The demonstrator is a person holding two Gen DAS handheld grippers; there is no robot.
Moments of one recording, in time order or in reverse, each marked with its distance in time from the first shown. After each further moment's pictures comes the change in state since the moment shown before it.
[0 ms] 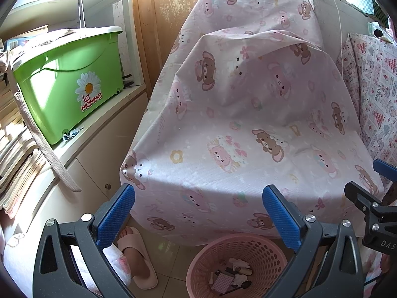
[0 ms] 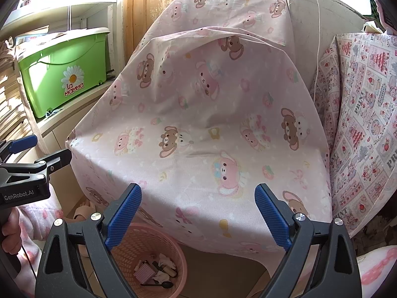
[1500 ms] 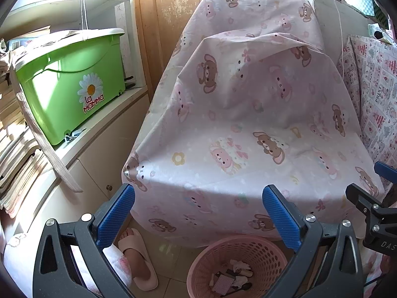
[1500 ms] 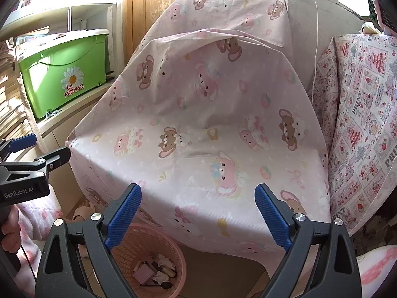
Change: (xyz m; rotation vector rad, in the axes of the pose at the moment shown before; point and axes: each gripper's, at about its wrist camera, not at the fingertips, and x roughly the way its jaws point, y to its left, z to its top) left arm -0.003 0.002 0.000 -0.001 -0.015 0.005; right arm -0.003 -0.002 -0.001 0.008 0.000 -0.005
